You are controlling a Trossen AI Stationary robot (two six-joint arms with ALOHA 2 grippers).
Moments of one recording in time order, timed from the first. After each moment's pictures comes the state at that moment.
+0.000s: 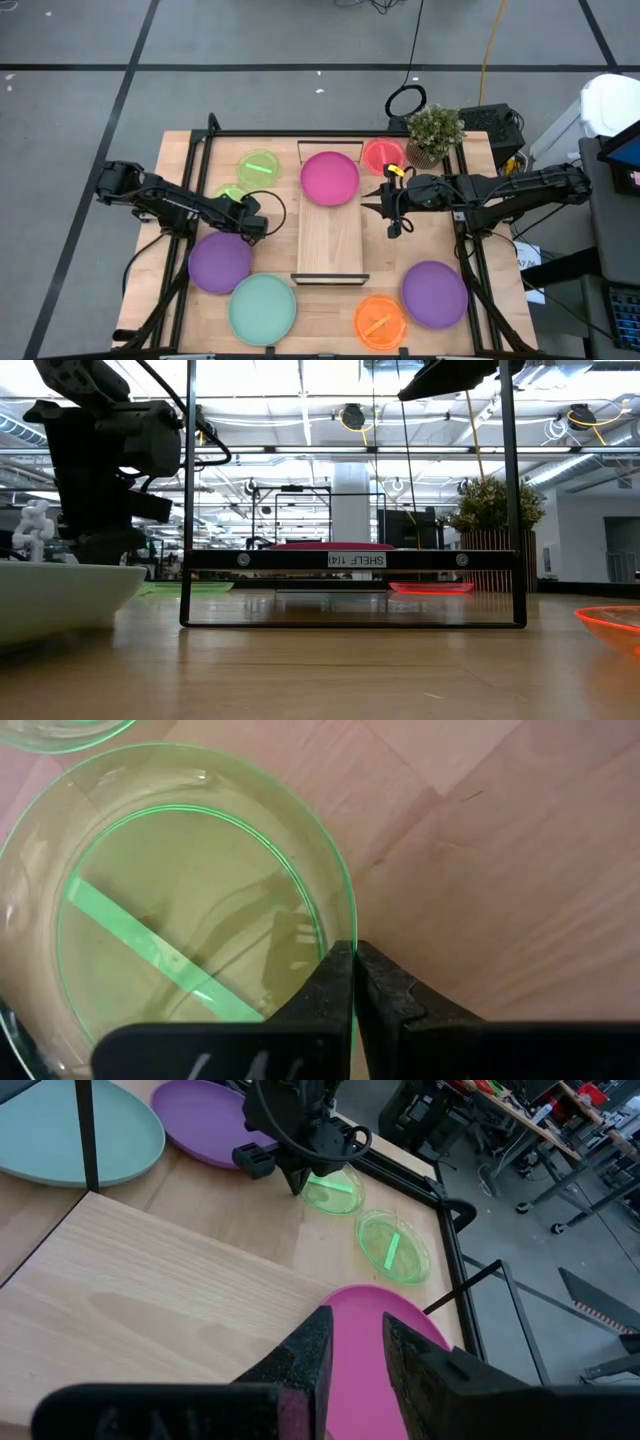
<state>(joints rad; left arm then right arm) -0.11 1.44 0.61 -0.76 -0.35 -0.89 0.09 1.07 0.87 -0.28 0.23 -0.40</state>
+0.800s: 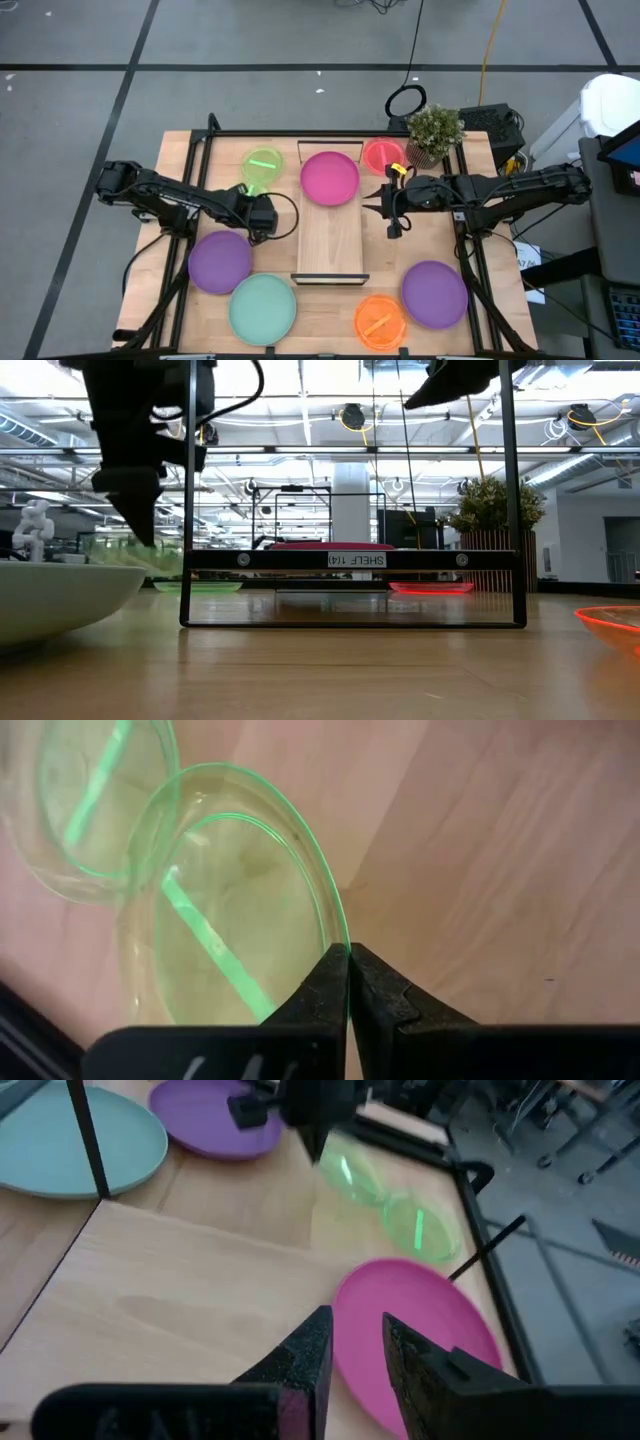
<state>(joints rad) -0.11 1.44 0.90 -0.98 -0.37 -0.51 0.09 1.07 0.87 -0.34 0.23 -0.25</state>
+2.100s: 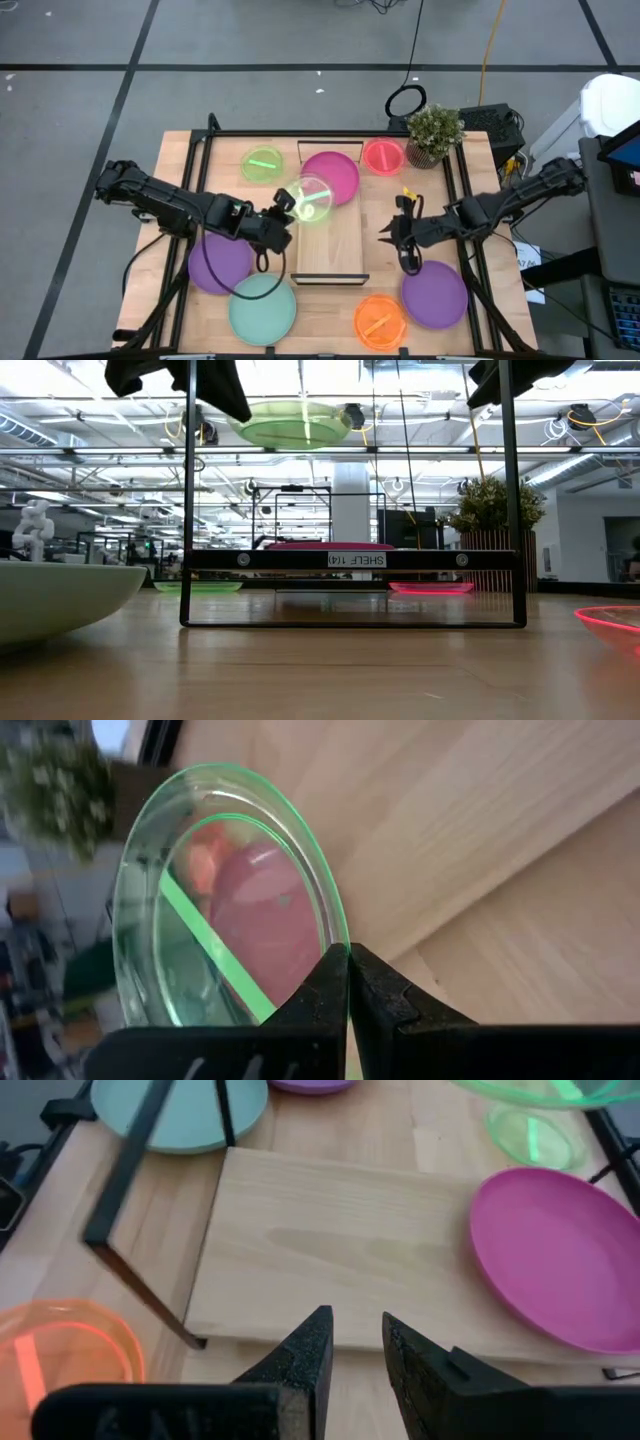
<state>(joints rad) -0.30 1.44 1.24 -0.77 -0.49 0.69 0.39 1.07 0.87 -0.56 0.32 0.18</state>
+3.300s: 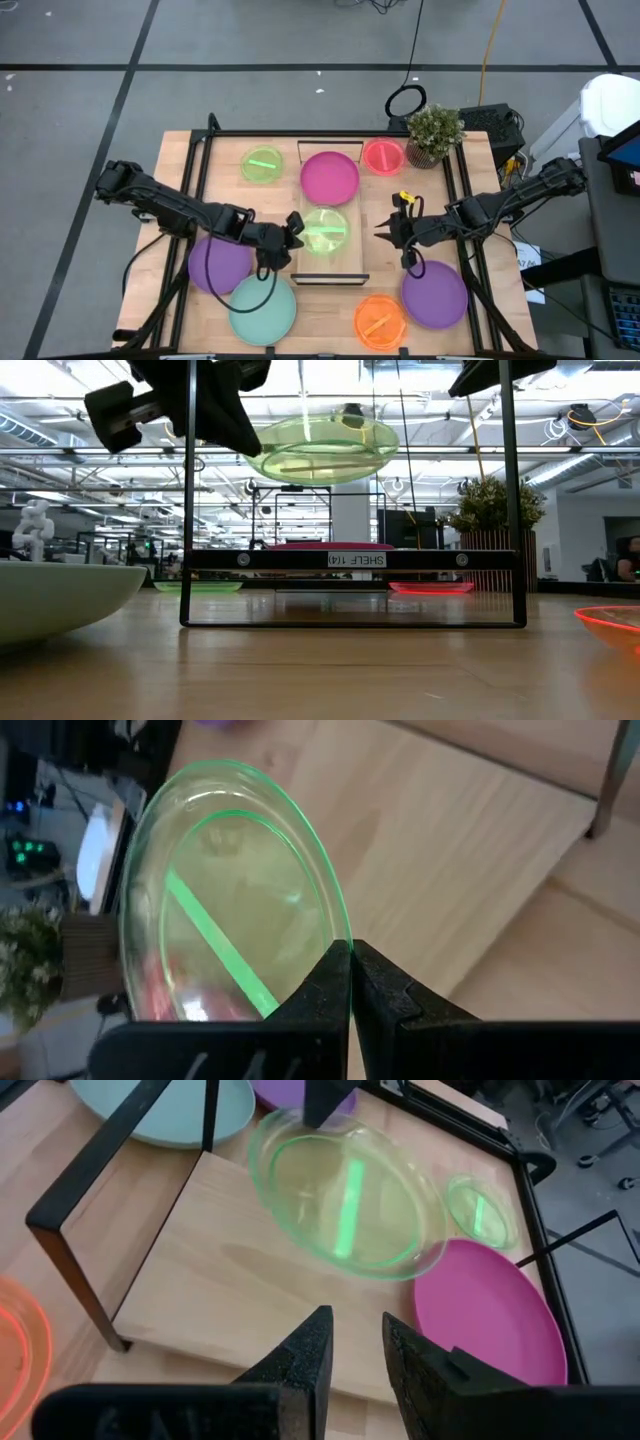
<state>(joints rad) -0.30 1.44 0.96 -0.30 -0.20 0.91 0.38 1.07 0.87 -0.49 0.40 -0.12</state>
